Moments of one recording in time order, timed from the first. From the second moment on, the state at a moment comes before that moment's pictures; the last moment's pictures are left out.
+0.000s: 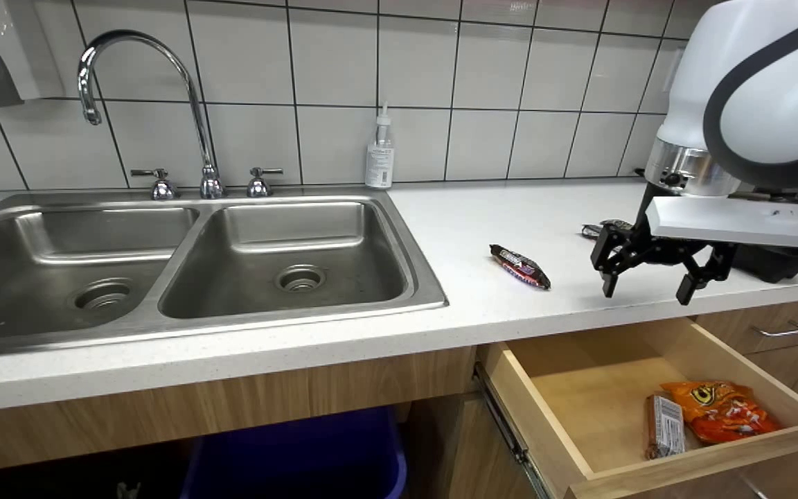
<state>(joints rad) 0.12 0.13 -0.08 -2.52 -0.24 2.70 0.64</state>
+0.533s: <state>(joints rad) 0.12 0.16 -0.06 -2.42 -0.24 2.66 0.55</state>
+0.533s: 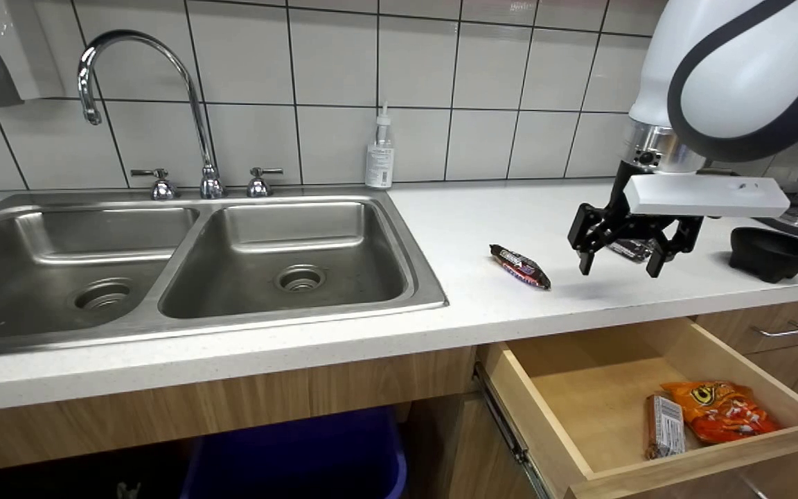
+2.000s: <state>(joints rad) 0.20 0.45 -0.02 -2.02 -0.22 2.55 0.36</state>
